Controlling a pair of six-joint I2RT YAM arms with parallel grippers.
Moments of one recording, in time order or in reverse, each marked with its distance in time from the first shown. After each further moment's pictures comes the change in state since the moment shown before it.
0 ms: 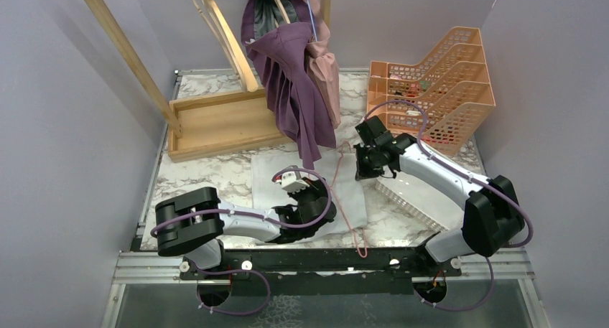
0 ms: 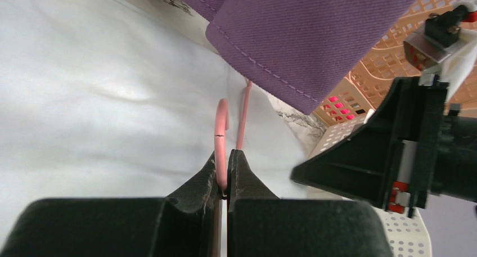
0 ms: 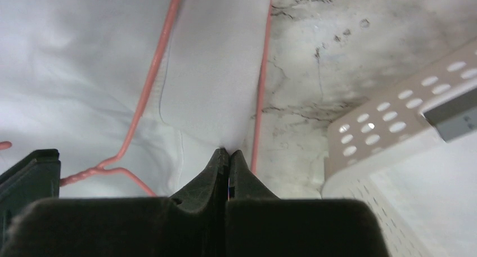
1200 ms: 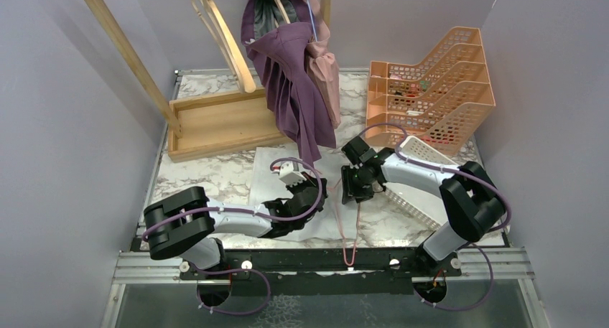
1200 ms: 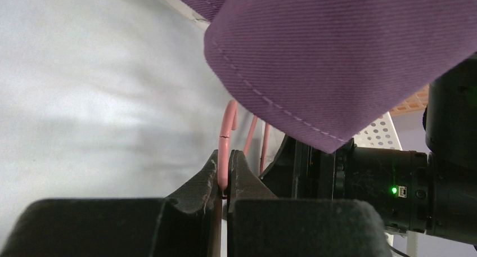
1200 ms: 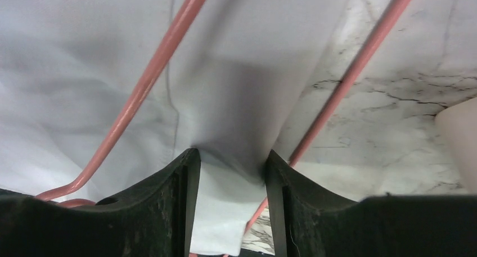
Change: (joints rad) left arm 0.100 -0.066 -0.062 0.063 0.281 0.065; right arm 0.114 0.136 -0.135 0.109 -0.087 0.139
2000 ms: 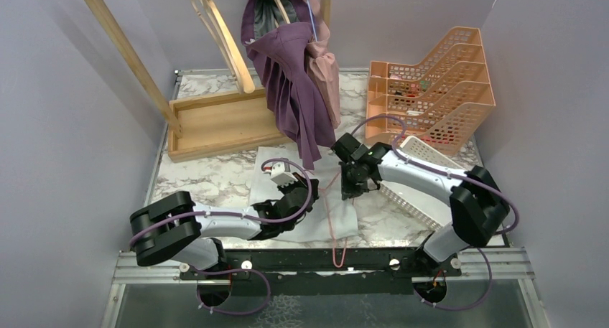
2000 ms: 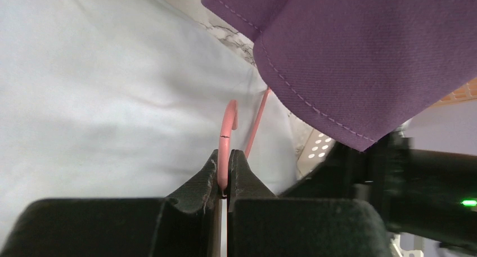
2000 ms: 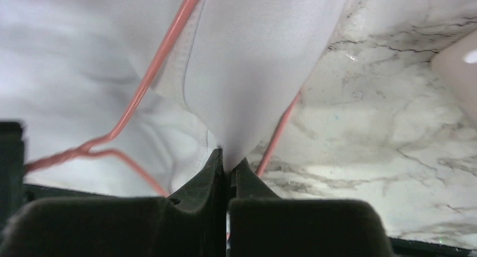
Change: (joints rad) left arm 0.031 -0.088 -0.082 0.017 0.026 0.048; right arm 0.092 -0.022 0.128 -0.158 0.108 0.155
